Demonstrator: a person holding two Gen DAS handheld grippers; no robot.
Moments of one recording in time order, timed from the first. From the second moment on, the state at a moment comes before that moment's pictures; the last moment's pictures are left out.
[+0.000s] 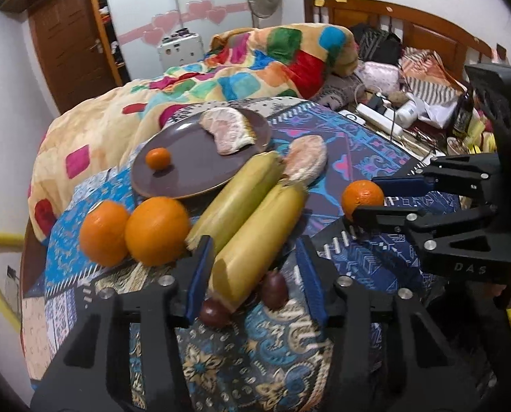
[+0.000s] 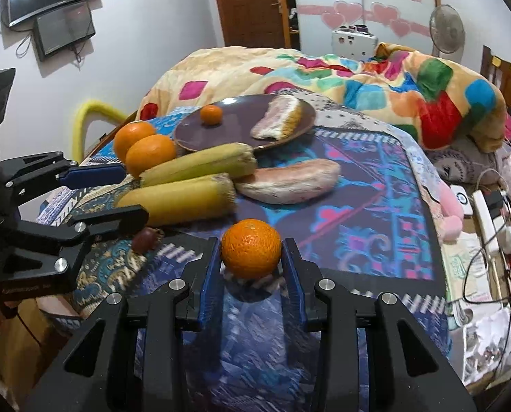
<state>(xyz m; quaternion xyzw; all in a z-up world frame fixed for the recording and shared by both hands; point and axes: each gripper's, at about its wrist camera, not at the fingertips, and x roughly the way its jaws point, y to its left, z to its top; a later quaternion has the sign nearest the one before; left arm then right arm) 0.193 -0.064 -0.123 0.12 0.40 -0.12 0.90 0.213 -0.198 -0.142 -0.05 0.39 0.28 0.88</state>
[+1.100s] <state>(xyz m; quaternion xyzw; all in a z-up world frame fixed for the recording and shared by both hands) 0.235 -0.120 -0.143 0.24 0.45 -0.16 0.85 0.211 -0.230 -0.151 -0.03 0.39 0.30 0.87</state>
